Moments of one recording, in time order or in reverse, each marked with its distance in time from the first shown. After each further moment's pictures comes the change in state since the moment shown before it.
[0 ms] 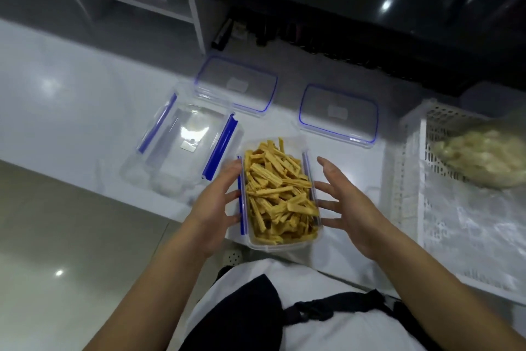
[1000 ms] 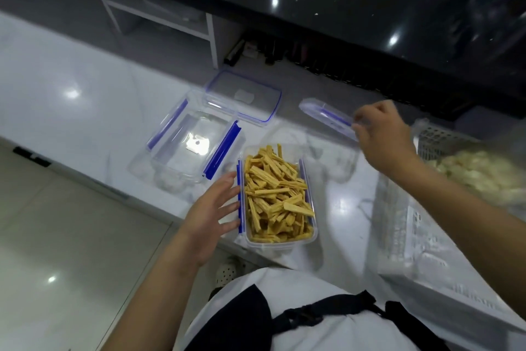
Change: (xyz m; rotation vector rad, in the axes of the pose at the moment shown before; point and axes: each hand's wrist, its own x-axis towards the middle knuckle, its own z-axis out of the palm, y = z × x) left_hand -0.020 -0.029 -0.008 -0.051 0.026 0.080; right_hand 0.063 -0.073 -0.089 -1.064 0.575 -0.741
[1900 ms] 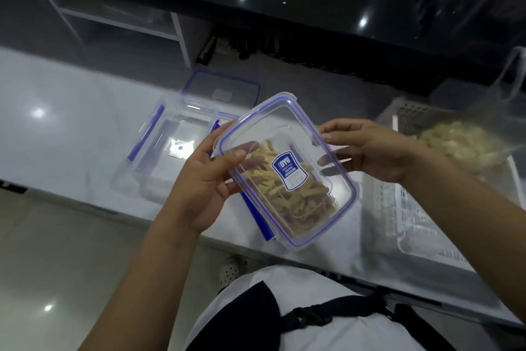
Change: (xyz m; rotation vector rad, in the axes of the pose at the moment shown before) left_hand 0.008 0.058 0.027 -0.125 -0.303 0.226; right_hand -0.041 -0.038 -0.038 1.183 -0.624 0.491
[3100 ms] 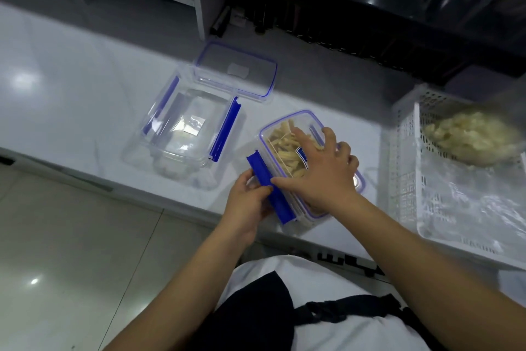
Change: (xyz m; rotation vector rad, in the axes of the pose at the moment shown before) left_hand -0.007 -0.093 -0.023 -0.046 0.303 -0.306; right_hand 0.048 0.108 0.103 -1.308 0.559 -0.043
